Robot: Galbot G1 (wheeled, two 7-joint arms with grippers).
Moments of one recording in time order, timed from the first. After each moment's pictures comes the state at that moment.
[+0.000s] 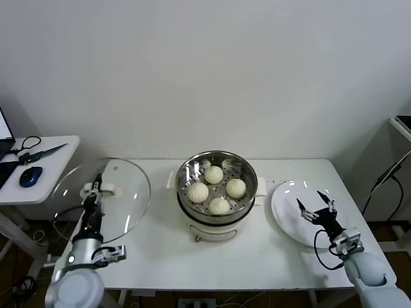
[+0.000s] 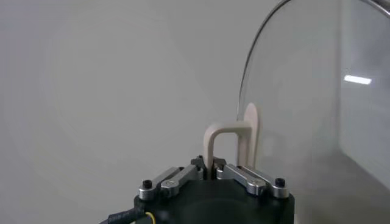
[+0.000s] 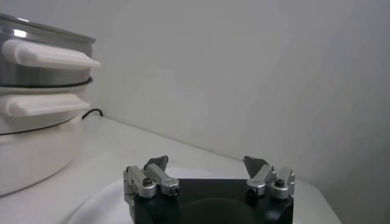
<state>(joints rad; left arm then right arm) 1.42 -1.11 -0.48 -2.07 1.35 0.45 -0.01 -1.12 0.97 0.46 1.32 0.35 0.22 -0.24</state>
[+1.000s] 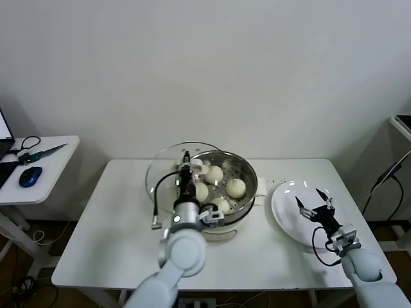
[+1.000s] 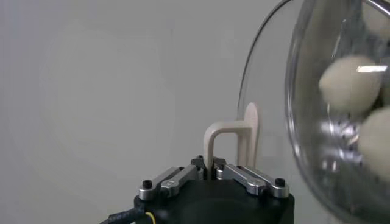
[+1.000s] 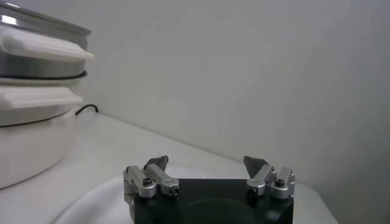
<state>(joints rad) 0.92 -1.41 0.11 -1.91 1.62 0.74 0.38 -1.09 0.99 0.46 1.29 0.30 0.22 -0.23</state>
